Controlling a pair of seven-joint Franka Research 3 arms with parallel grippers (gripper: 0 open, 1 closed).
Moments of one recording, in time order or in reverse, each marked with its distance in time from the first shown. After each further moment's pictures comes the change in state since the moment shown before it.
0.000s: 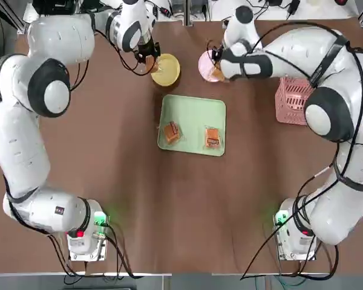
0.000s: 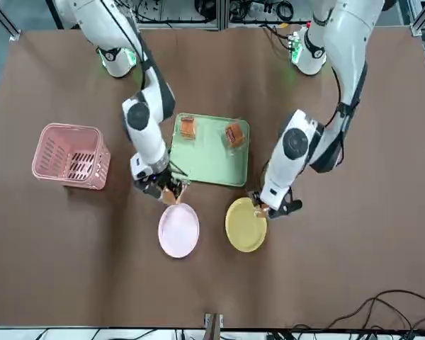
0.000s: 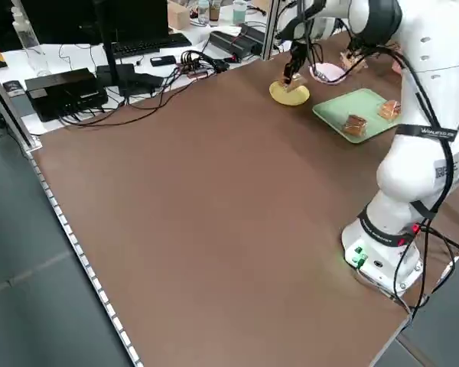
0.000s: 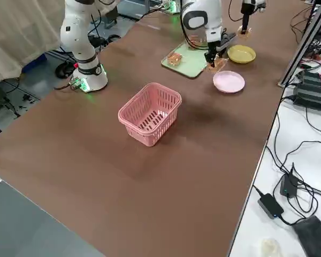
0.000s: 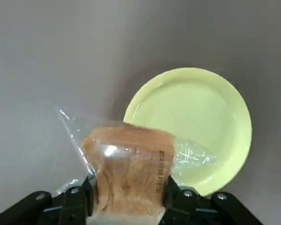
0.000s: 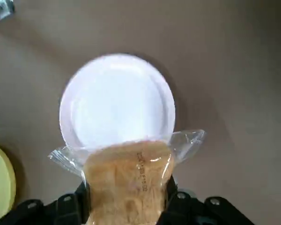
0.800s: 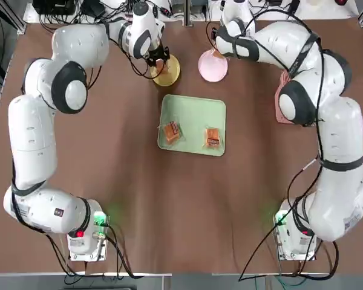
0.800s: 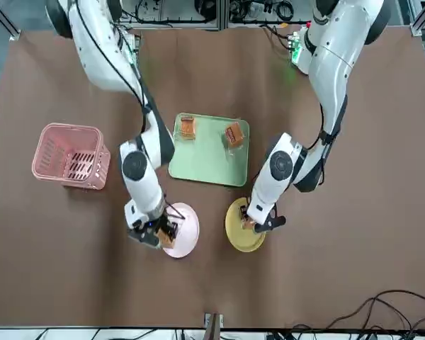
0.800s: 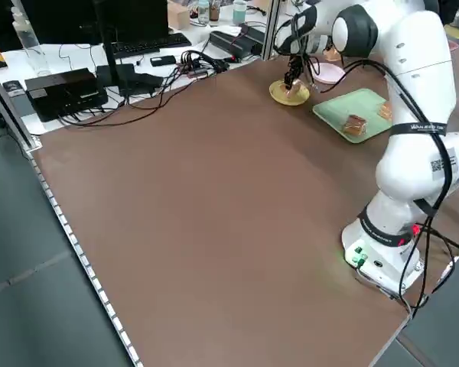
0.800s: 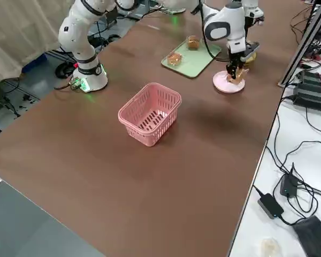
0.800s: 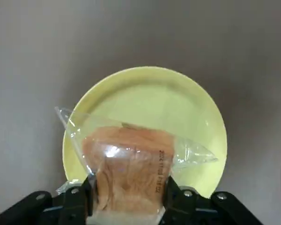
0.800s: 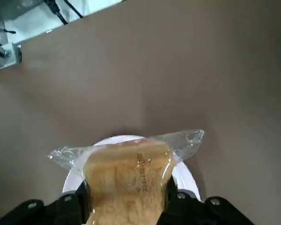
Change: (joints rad) left arm -0.054 0.154 0.005 0.124 0.004 0.079 -0.003; right arm -0.085 0.359 0.000 0.500 -0.013 -0.113 -0.114
